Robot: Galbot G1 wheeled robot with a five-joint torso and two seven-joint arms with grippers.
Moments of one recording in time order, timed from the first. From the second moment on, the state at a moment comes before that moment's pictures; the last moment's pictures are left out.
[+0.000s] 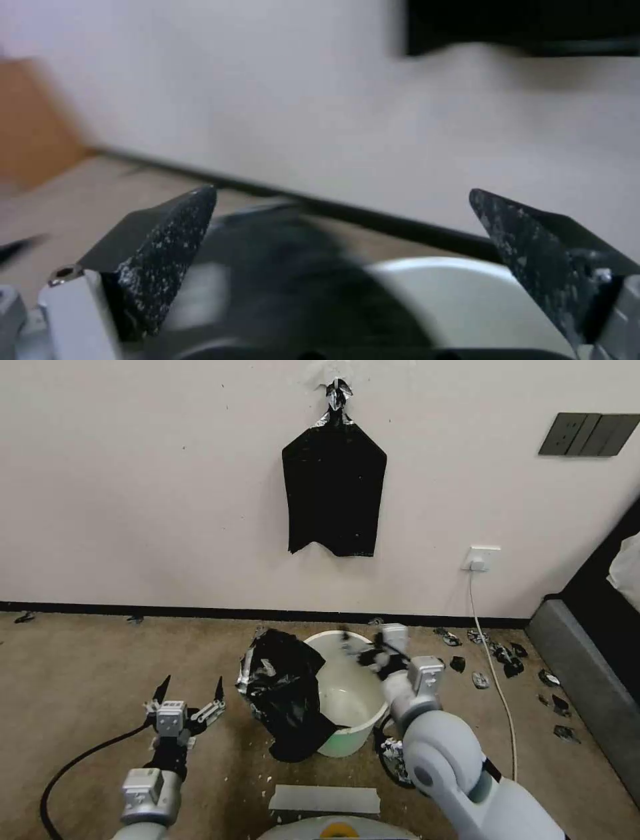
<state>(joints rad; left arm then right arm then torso) 1.81 -1.43 -0.67 -2.07 -0.08 -0.12 -0.03 -1.22 1.14 -0.09 2.23 0.54 -0.43 0.24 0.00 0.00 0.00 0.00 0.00</state>
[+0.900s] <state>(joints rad) 1.81 -1.46 -0.69 -2.08 -0.09 -0.10 -0.05 -0.94 1.22 -0.44 2.00 0.37 -0.69 0.32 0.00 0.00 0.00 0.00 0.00</state>
